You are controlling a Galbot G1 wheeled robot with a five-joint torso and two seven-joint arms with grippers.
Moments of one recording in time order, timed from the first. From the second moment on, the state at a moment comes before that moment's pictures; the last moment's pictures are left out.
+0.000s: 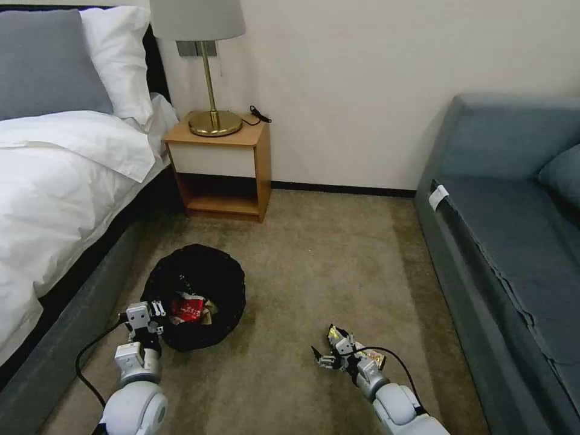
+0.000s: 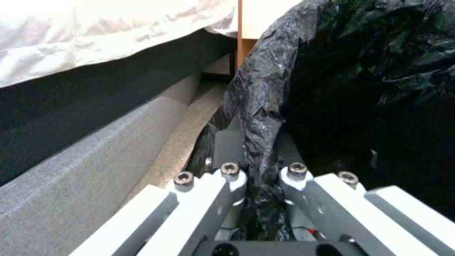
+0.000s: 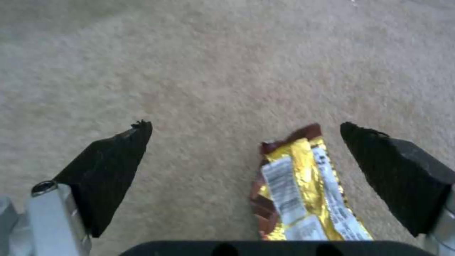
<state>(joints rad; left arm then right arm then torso) 1.46 -1.15 -0.47 -1.79 -0.35 -0.15 -0.41 -1.13 1.29 0.16 1.12 0.01 0.18 -0.22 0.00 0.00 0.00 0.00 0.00</state>
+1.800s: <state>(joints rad) 1.45 -1.15 -0.46 -1.78 -0.36 -0.15 -0.41 -1.04 1.32 0.19 0.91 0.03 0.24 -0.26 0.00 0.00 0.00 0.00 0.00</state>
